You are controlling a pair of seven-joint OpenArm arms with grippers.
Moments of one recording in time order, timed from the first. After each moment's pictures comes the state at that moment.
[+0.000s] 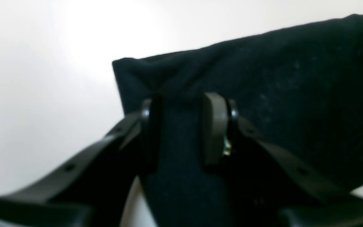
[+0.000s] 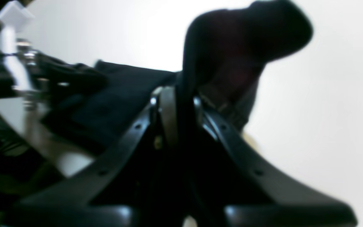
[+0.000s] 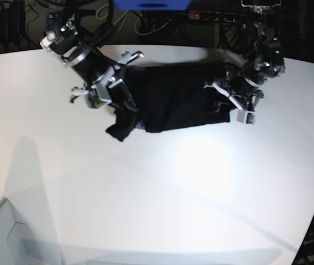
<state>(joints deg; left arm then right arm) 12.3 -5.3 -11.4 89.0 -21.4 -25.4 35.0 -26.0 -5.6 3.5 116.6 6.3 39.3 -25.9</state>
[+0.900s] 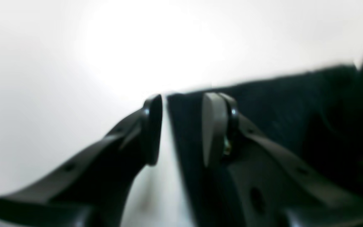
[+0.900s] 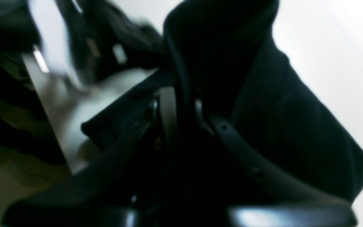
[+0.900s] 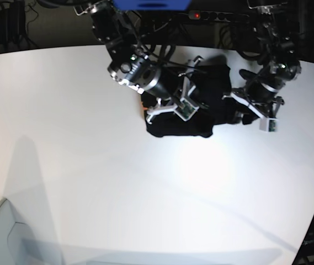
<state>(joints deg) 12.4 -5.3 -19.4 96.4 -20.9 -25.1 36.4 -8.4 -4.7 -24.9 95.3 -4.8 28.4 -25.9</state>
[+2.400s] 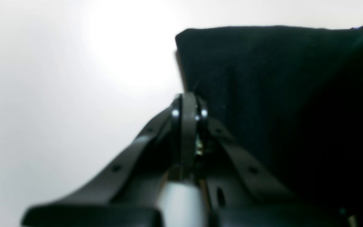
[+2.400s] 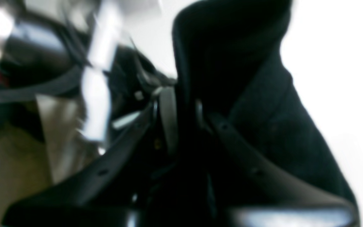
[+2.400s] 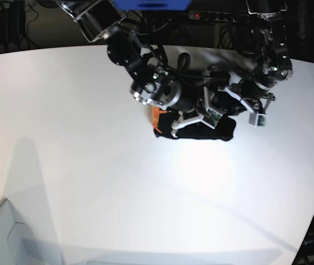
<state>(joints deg) 10.1 -7.7 -14.8 82.9 -17.4 -26.6 31.5 3.3 -5.3 -33.8 83.6 -4.5 28.4 -25.8</state>
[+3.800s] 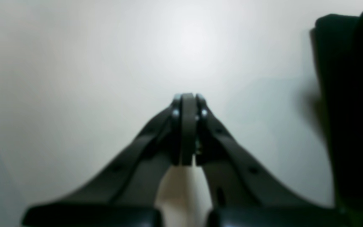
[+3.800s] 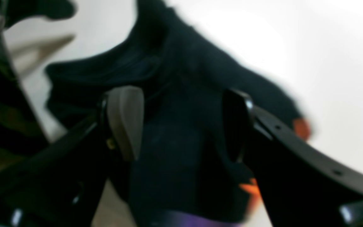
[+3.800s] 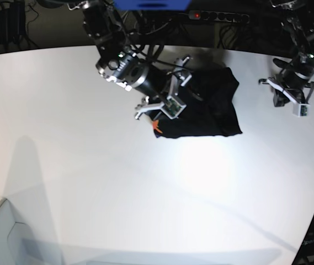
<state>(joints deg) 14.2 -10.4 -32.4 91.5 -14.9 -32.5 36.6 -10.9 -3.6 -21.1 97.1 -4.8 30.9 -25.0</state>
